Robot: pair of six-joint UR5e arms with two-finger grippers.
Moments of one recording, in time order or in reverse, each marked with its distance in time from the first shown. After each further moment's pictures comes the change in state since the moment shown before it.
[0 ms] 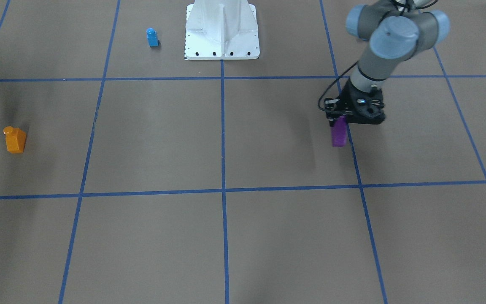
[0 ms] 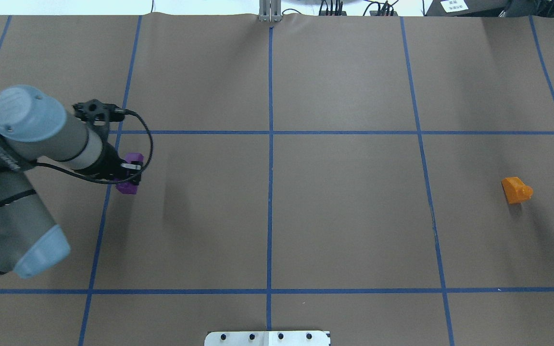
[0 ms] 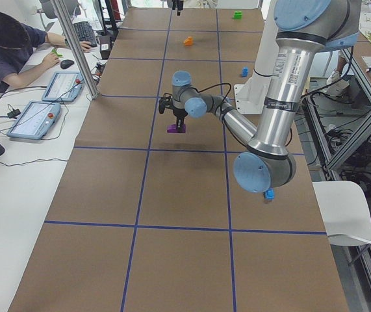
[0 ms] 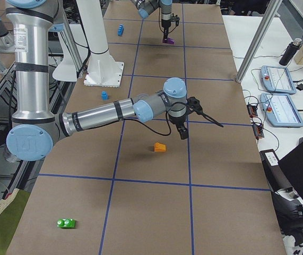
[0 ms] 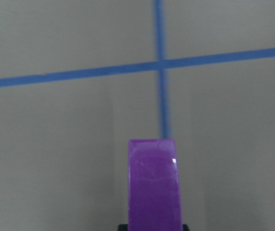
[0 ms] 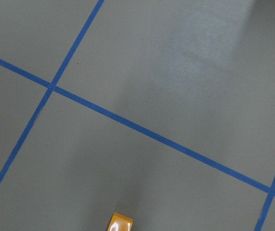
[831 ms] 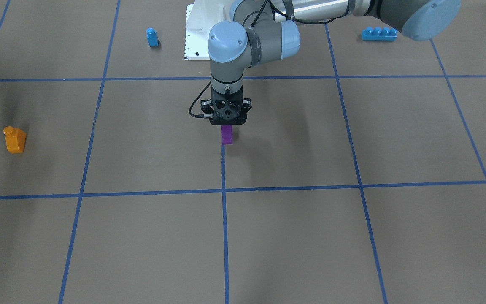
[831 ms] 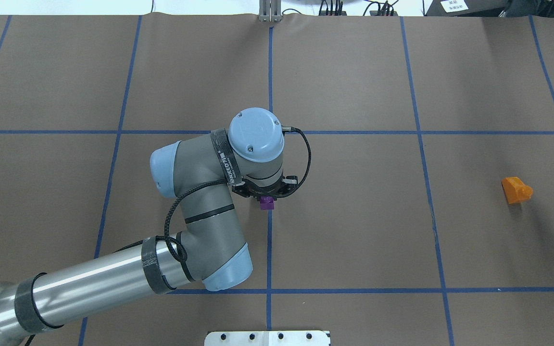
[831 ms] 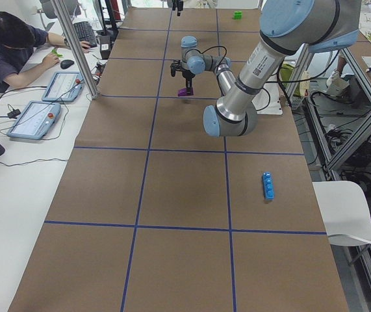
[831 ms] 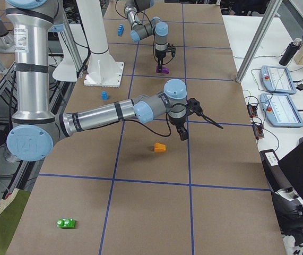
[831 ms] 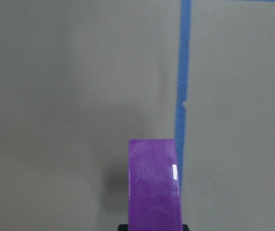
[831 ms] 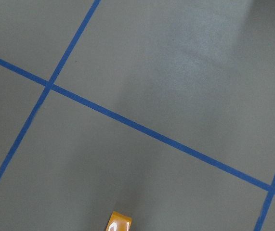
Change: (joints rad) left arm 0.191 -0.523 0.405 0.082 0.109 -0.211; right arm -0.002 0.001 -0.007 0.000 0.000 0.001
